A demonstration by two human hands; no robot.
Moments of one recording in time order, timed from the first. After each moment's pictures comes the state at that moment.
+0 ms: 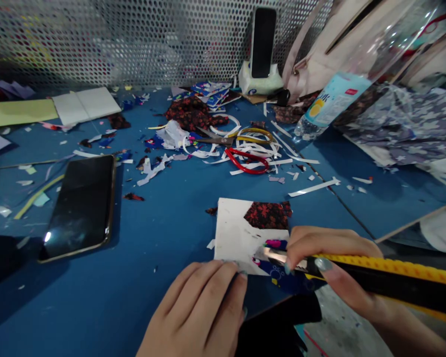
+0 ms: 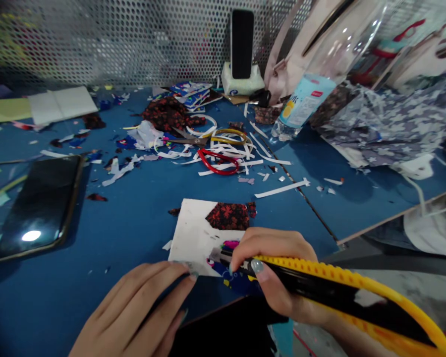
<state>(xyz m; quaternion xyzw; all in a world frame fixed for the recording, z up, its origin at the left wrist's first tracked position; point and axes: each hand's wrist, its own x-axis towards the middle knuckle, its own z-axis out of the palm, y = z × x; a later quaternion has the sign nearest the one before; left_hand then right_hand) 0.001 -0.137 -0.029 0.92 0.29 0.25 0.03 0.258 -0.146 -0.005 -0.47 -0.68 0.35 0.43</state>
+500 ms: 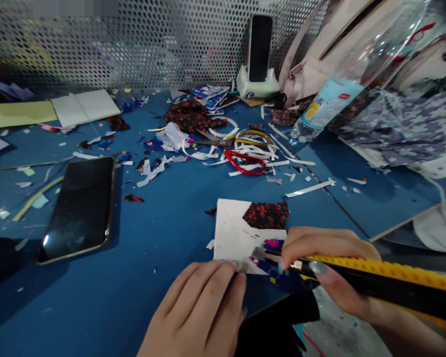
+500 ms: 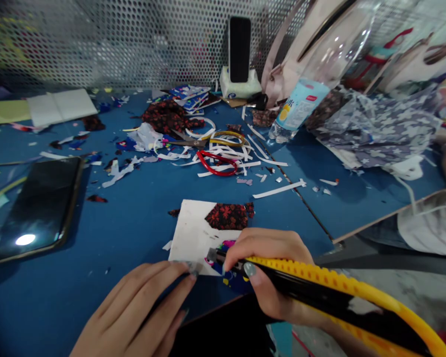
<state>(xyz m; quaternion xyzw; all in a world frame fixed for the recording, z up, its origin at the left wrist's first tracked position) 0.002 -0.135 -0.029 0.93 0.28 0.25 0.02 0.248 -0.145 -0.002 -0.47 -0.69 0.32 0.44</state>
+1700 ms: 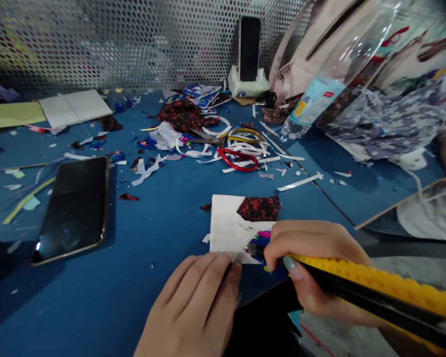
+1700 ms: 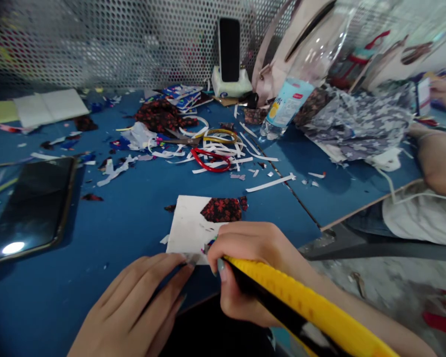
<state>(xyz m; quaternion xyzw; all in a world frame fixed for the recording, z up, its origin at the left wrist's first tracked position) 0.000 -0.136 -0.029 0.92 0.27 0.27 0.05 0.233 -0.142 0.025 -0.47 -0.79 0.25 0.31</state>
